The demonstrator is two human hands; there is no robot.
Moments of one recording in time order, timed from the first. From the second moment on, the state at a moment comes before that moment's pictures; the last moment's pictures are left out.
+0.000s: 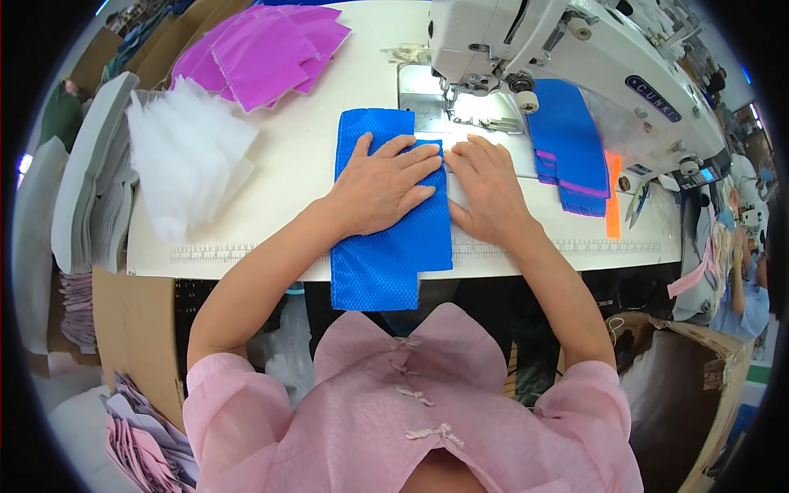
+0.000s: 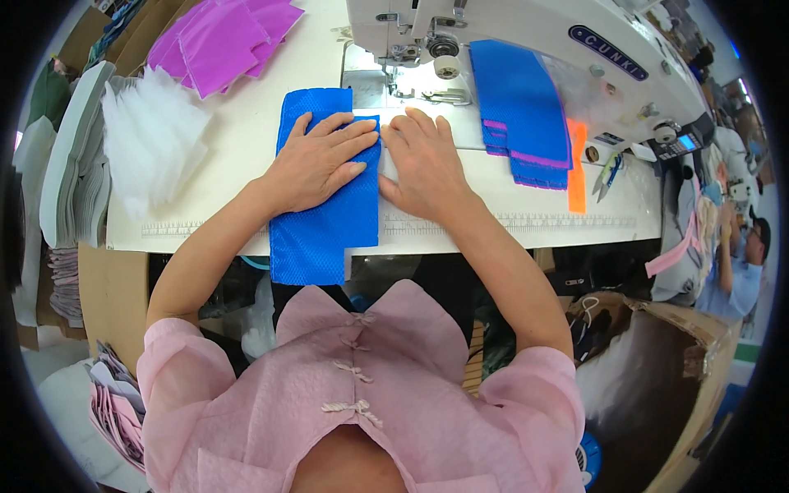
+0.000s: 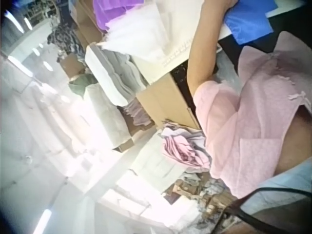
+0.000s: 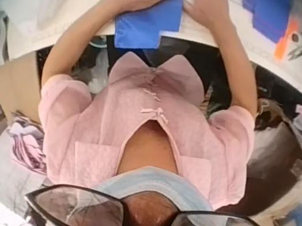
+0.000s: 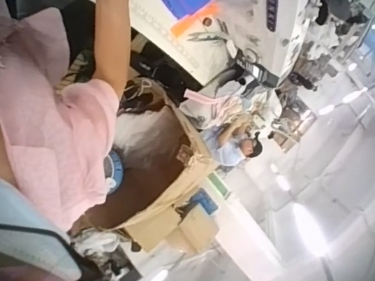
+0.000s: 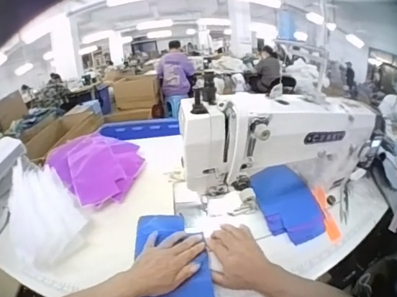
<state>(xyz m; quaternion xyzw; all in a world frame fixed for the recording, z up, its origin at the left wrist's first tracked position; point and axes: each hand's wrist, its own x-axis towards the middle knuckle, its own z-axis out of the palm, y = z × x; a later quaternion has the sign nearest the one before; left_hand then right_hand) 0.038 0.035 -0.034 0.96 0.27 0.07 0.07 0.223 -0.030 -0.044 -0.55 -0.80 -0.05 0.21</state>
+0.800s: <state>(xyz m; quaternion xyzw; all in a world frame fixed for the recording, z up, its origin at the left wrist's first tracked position) 0.059 0.072 -0.035 0.97 0.25 0.06 0.04 0.245 -0.004 -0.038 -0.57 -0.80 -0.13 0.13</state>
